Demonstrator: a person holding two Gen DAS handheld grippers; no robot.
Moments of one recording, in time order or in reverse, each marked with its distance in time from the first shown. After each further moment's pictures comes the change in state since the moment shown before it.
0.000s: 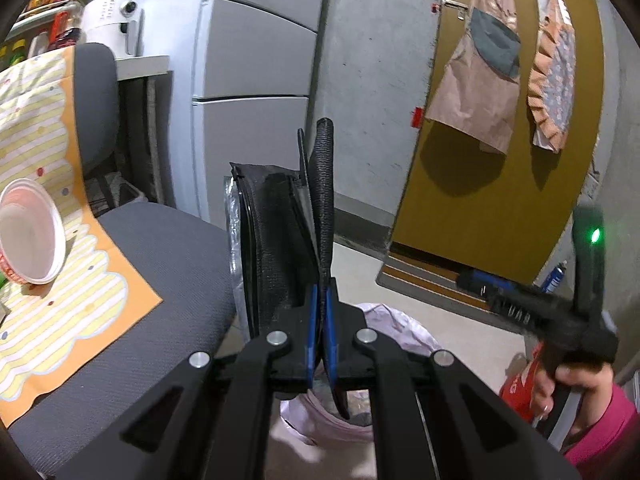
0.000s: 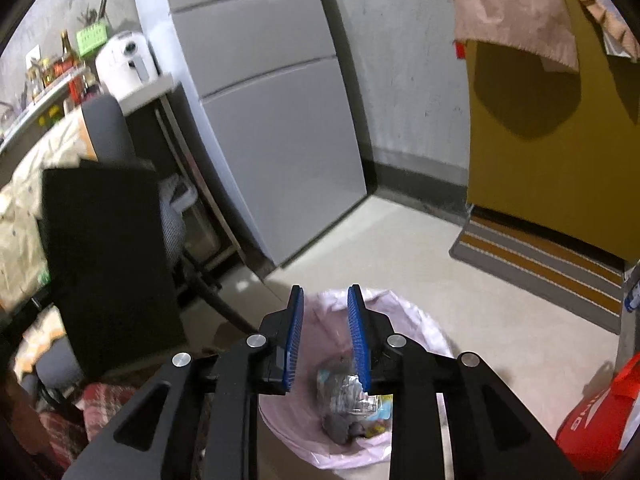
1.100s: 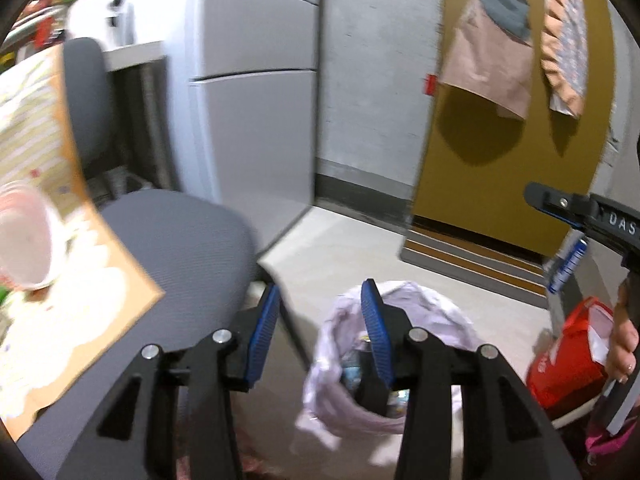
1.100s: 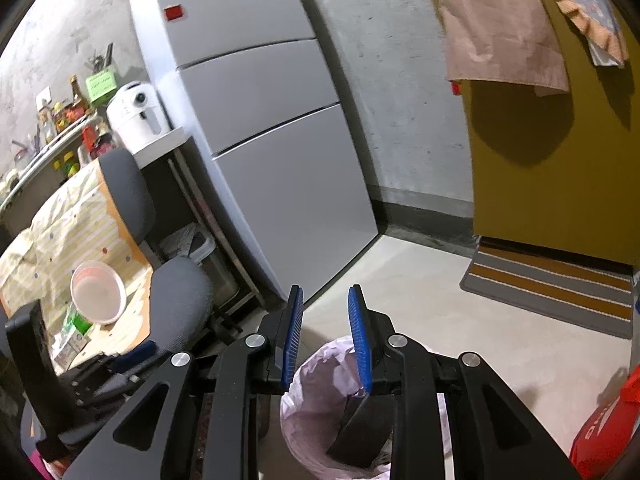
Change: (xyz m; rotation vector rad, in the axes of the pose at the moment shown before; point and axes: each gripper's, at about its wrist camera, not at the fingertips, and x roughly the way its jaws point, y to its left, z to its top) left arm 0.026 0.018 -0.008 0.044 0.071 0.099; right arm -0.026 0.013 0.025 0.018 -0.076 0.039
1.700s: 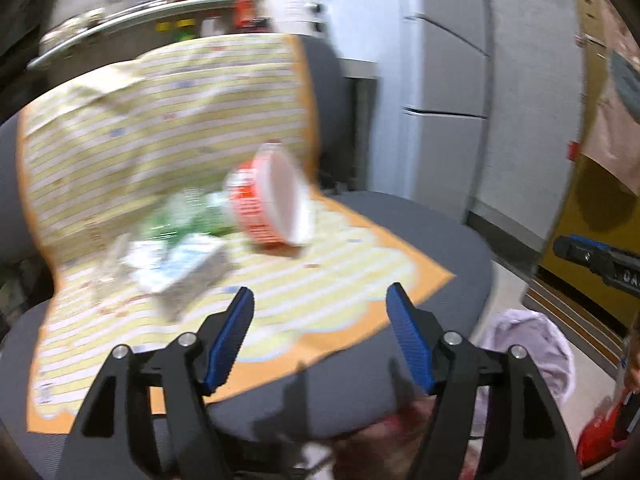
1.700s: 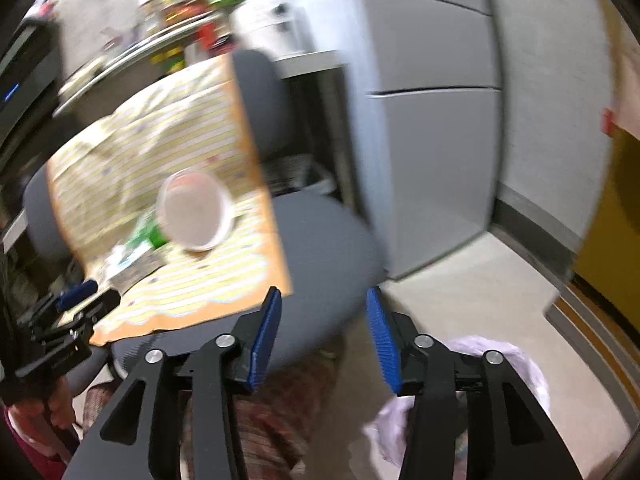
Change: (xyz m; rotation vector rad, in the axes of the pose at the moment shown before) left arm -0.139 0.168 -0.037 -0.262 -0.060 0.459; right arm 0.040 0.199 -0.018 -0.359 0.175 0.317
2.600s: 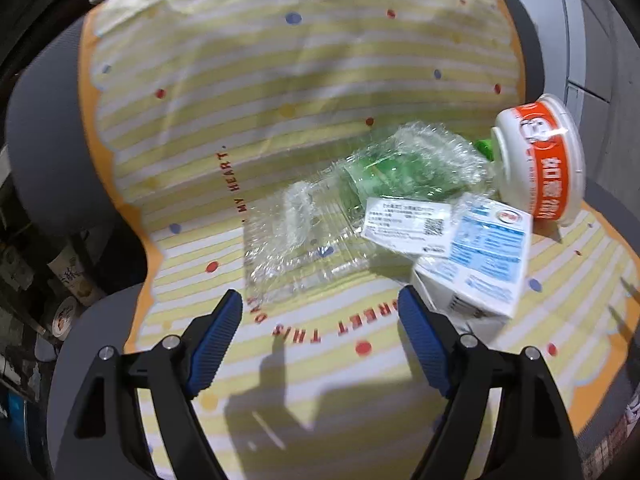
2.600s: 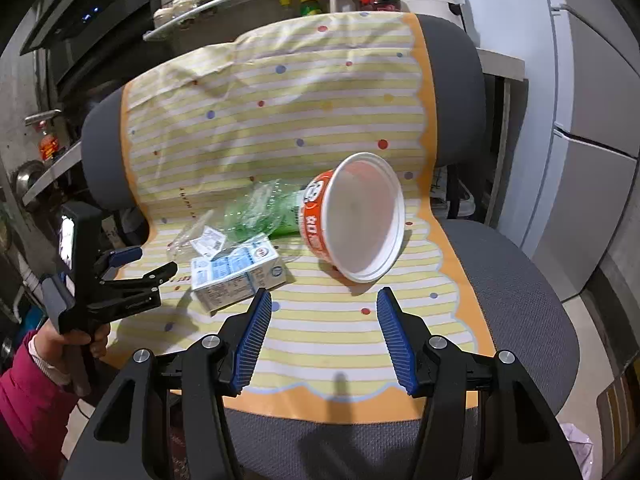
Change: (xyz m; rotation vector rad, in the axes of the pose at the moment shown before) left arm 0.094 0.205 -0.002 -0.055 0.194 0.276; right arm 0.101 0.155 0.049 -0.212 0.070 0.199
